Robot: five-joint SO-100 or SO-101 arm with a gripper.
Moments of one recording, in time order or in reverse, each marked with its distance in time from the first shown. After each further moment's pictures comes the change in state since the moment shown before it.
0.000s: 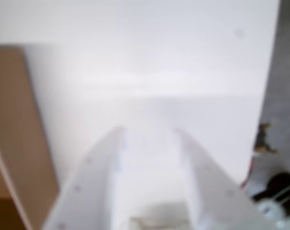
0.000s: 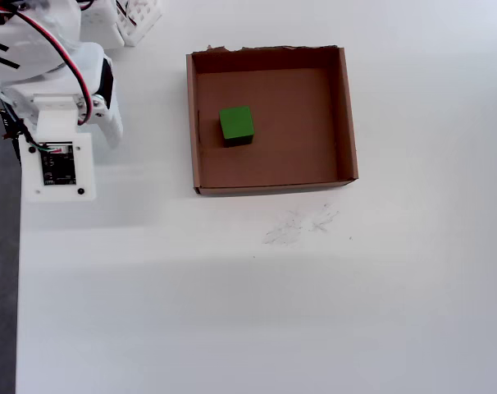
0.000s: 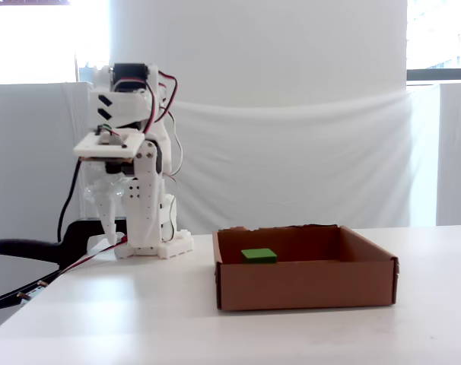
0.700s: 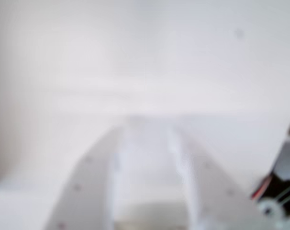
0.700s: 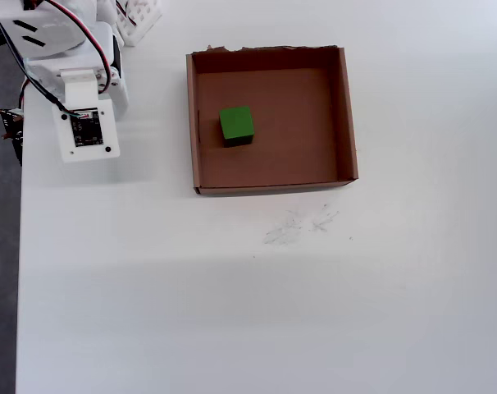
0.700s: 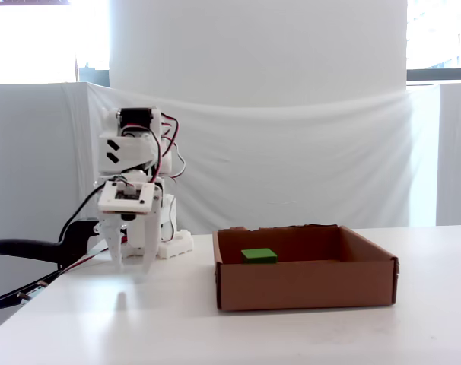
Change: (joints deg) arm 0.8 25.4 24.6 4.7 -6.6
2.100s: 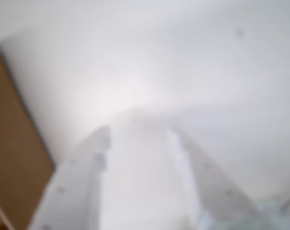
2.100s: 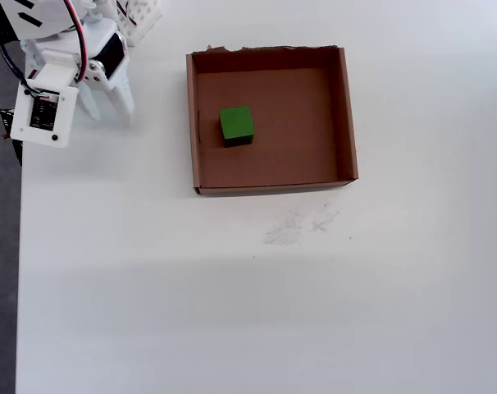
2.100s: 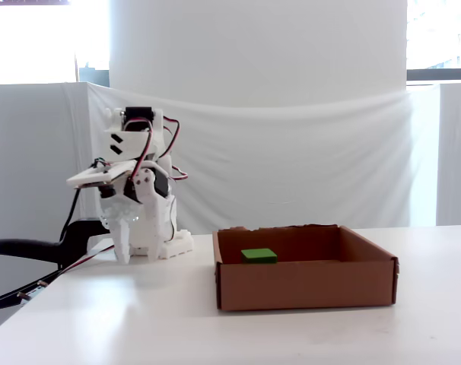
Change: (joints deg) arm -1.9 15.5 1.8 12.1 25.0
